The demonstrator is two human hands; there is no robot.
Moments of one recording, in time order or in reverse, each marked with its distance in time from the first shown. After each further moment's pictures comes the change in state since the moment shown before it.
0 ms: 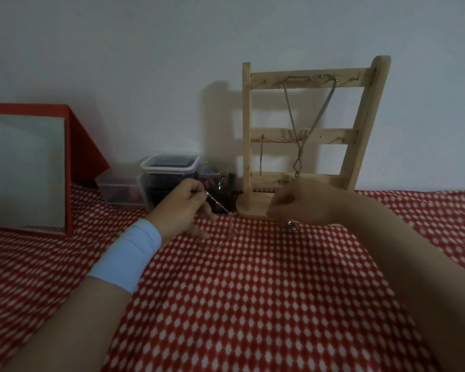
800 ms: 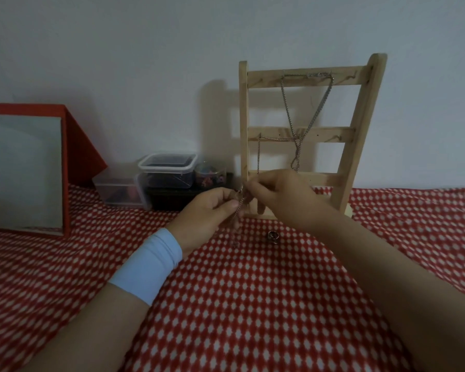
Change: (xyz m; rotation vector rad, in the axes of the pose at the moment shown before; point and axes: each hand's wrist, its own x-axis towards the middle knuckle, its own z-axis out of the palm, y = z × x) left_hand -0.008 -0.002 0.032 0.021 -0.227 0.247; right_hand 0.003 -0.027 0.028 0.399 0.426 -0.281
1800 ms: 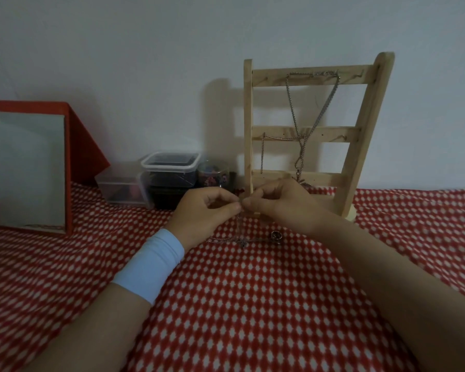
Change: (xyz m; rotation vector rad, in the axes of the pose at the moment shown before) left_hand -0.001 -0.006 -0.008 0.207 0.210 0.096; right_hand 0.000 0.015 0.009 0.253 -0.119 0.173
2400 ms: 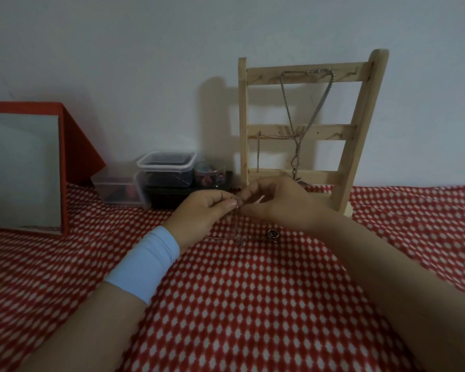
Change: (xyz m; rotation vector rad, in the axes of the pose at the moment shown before) left_hand 0.004 0.002 0.000 -0.027 -0.150 -0.122; right_hand -0.001 -0.007 -0.003 -0.073 -0.003 0.008
